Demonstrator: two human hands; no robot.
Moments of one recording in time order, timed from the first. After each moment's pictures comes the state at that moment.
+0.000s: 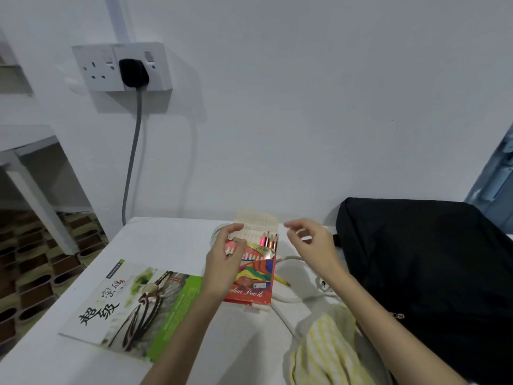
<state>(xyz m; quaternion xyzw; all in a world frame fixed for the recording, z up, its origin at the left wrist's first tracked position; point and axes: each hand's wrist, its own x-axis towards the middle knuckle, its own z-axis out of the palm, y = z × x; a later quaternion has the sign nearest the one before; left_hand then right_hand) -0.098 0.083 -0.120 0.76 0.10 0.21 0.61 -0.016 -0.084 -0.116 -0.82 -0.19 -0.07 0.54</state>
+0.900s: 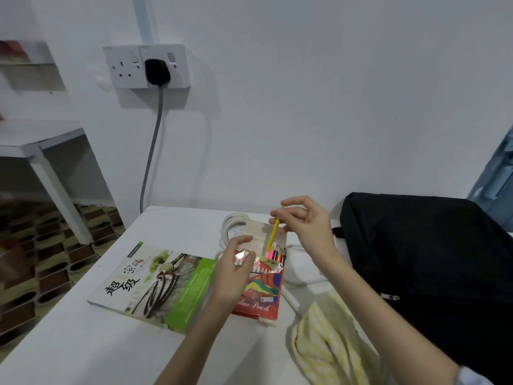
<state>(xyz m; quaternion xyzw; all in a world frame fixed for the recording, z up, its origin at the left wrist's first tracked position) -0.146 0.070 -0.140 0.77 0.11 0.21 0.59 -0.073 -0.066 -0.065 -0.64 -0.20 0.01 0.74</state>
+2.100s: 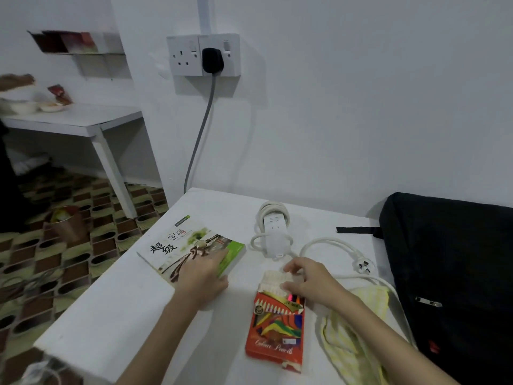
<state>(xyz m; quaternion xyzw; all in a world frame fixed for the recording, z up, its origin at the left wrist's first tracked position) -0.211 0.167 -0.165 0.98 0.17 0.10 0.04 -0.094 -0.053 -0.162 -0.87 -0.30 0.18 0.34</state>
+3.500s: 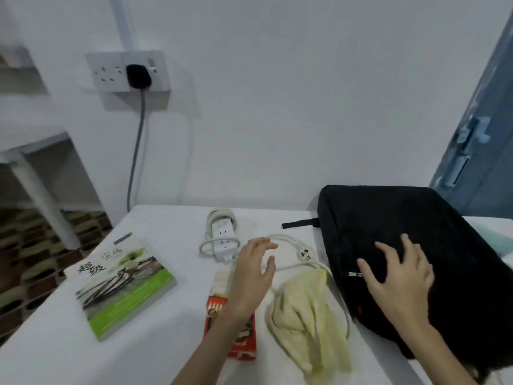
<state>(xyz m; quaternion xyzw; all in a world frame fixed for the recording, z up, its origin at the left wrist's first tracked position) -0.148 0.003 -0.157 0.86 -0.05 0.26 0.43 -0.121 -0.246 -0.139 -0.96 0.02 -0.23 0.19</state>
